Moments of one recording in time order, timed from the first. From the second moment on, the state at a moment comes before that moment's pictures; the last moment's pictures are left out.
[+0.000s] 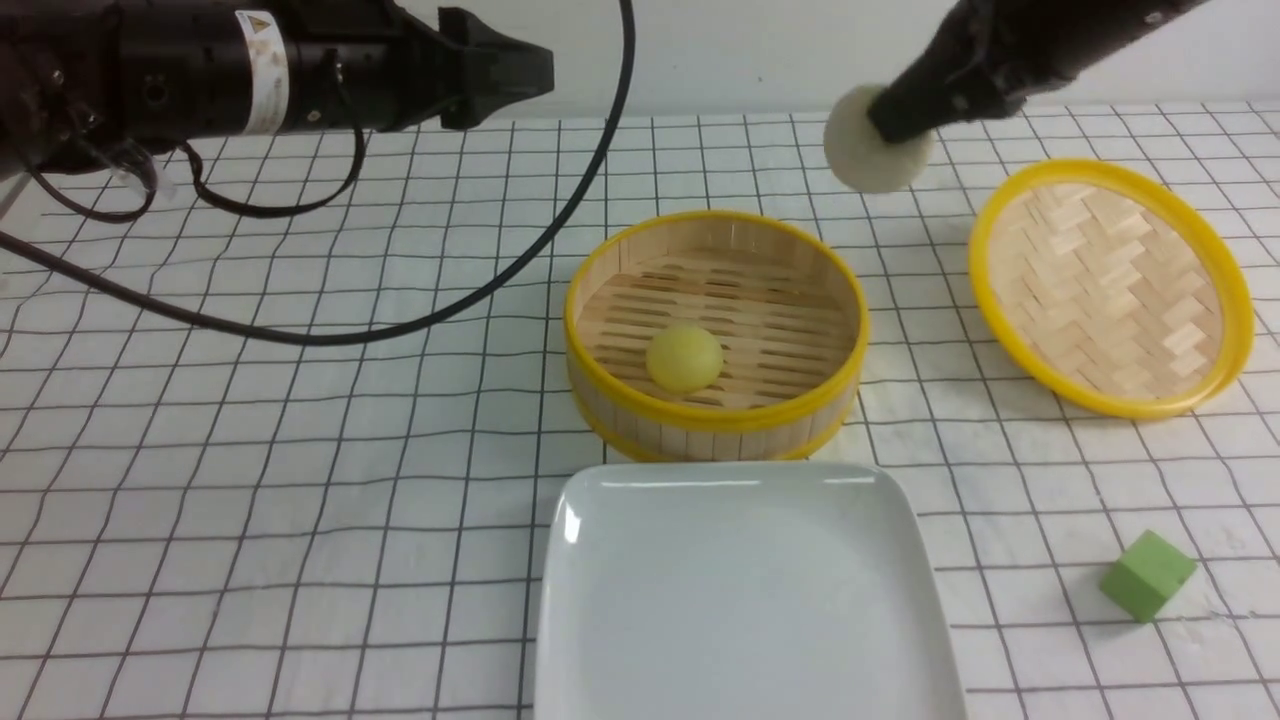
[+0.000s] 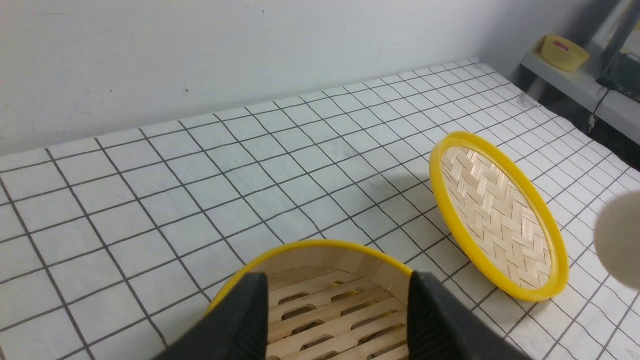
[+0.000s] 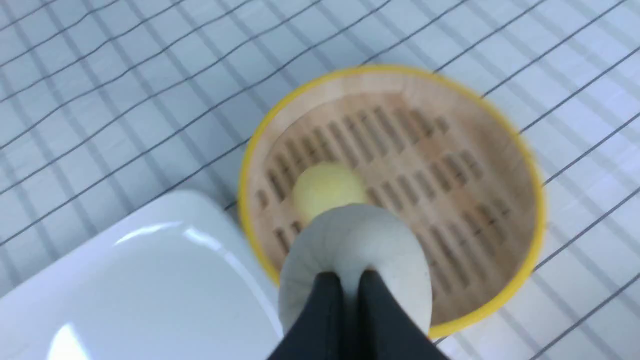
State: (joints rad) right arm 0.20 1.79 -1.82 0.64 1.20 -0.78; left arm -0.12 1.70 -1.37 1.81 -0.79 -1.88
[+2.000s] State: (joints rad) right arm 0.29 1.48 -1.17 0.73 0.72 -1.05; left arm -0.12 1.71 -1.37 1.81 -0.80 -1.88
